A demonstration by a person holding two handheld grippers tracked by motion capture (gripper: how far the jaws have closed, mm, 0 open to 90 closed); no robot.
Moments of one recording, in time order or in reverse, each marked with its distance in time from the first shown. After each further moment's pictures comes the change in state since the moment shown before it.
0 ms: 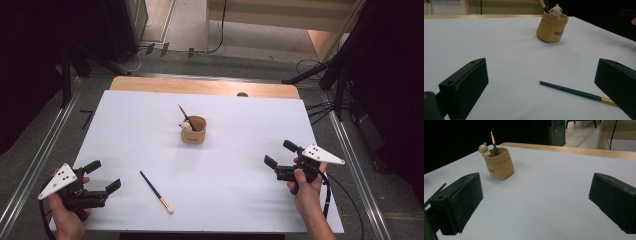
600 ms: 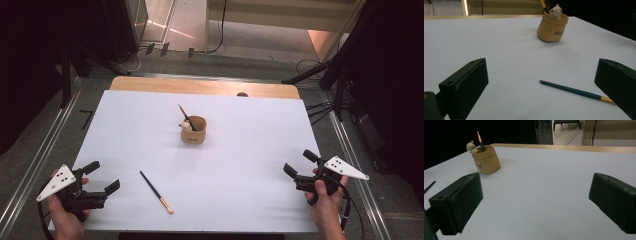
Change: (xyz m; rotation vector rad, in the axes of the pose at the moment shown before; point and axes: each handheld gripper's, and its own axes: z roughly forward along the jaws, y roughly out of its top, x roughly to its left) left arm -0.001 -0.001 -0.002 -0.003 0.005 -0.002; right arm -0.020 -0.019 -0.048 -0.026 -0.083 0.030
